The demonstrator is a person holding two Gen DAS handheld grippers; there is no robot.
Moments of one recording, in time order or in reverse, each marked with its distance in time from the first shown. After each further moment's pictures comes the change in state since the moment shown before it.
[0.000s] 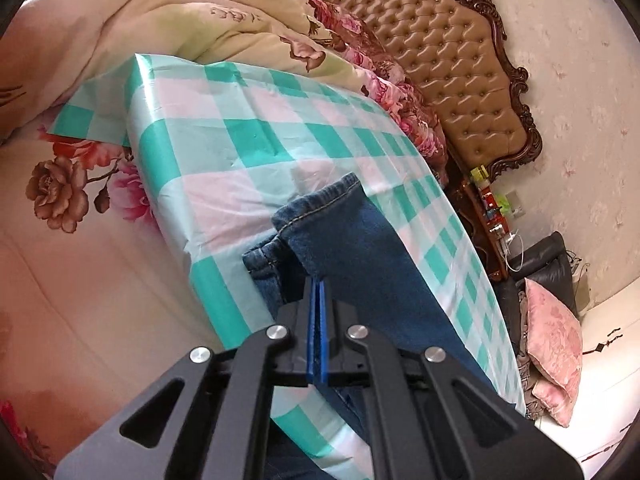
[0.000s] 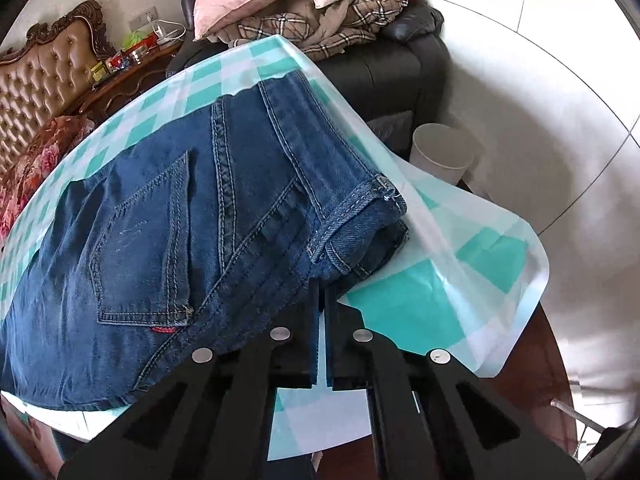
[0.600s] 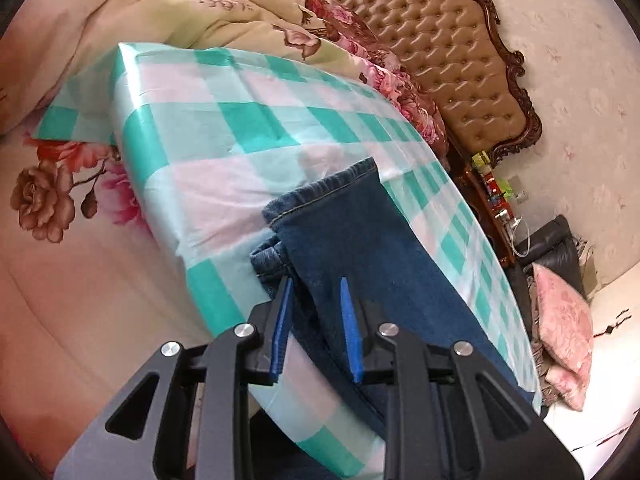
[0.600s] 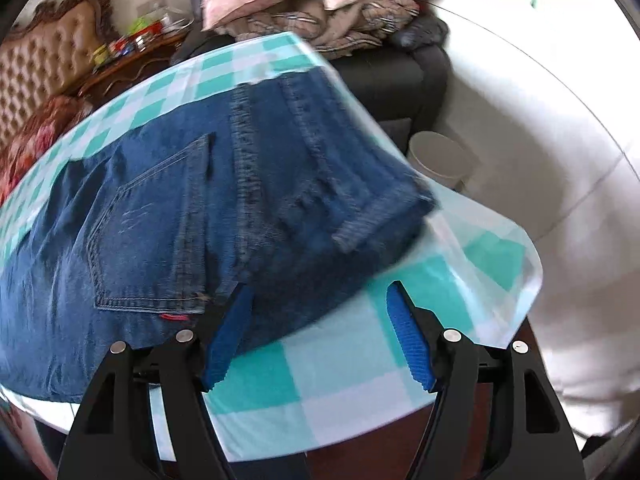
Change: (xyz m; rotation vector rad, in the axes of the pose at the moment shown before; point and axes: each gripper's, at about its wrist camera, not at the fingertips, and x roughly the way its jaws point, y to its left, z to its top) left arm 0.031 0.006 -0.001 0.071 0.018 0.001; right arm 0.000 0.011 -0.010 -0.021 0.001 -0.063
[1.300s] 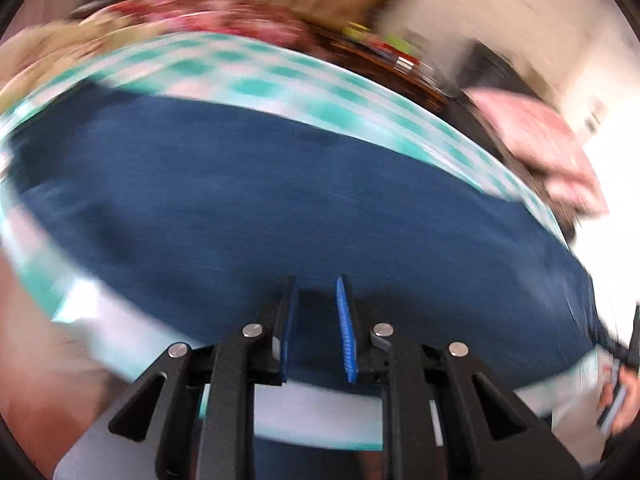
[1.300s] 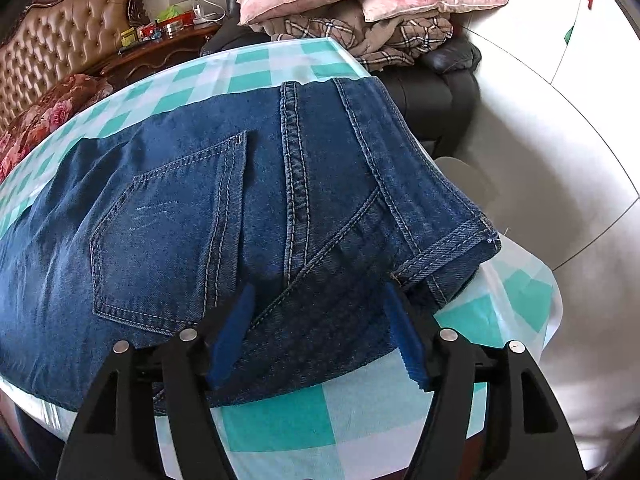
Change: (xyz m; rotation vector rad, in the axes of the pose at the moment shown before) left arm 0.015 -0.156 -0.167 0.511 0.157 -0.064; right arm 0.018 0.042 0.005 -0.158 -0.050 0.015
